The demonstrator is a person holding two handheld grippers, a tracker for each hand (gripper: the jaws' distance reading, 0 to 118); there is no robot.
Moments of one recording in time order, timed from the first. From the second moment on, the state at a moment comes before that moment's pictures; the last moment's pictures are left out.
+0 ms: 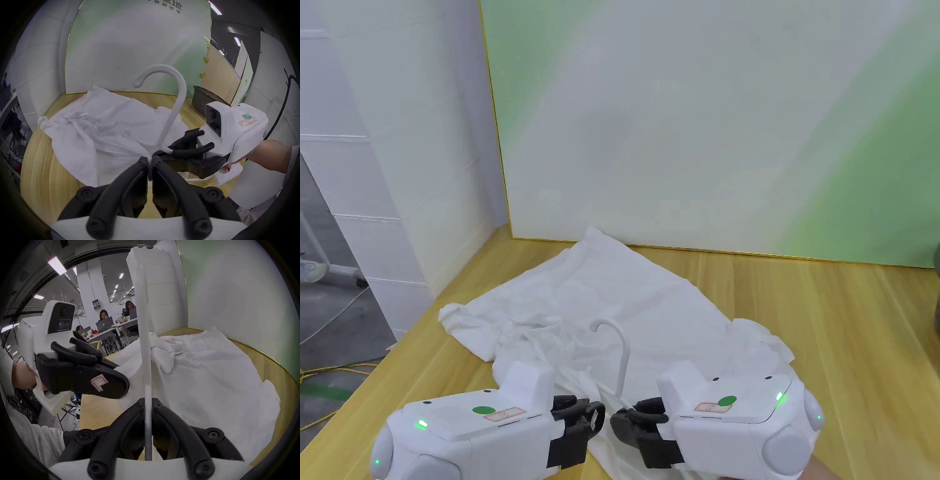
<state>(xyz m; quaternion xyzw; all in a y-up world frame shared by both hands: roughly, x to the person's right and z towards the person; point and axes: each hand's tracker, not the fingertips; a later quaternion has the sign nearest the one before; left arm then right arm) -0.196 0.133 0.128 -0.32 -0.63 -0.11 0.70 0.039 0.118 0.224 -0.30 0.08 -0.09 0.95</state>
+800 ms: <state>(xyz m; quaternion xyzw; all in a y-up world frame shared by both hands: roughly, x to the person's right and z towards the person) -0.209 0.192 0.138 -0.26 -0.71 -0.11 0.64 0.052 0.167 0.262 -0.20 0.08 -0.10 0.97</state>
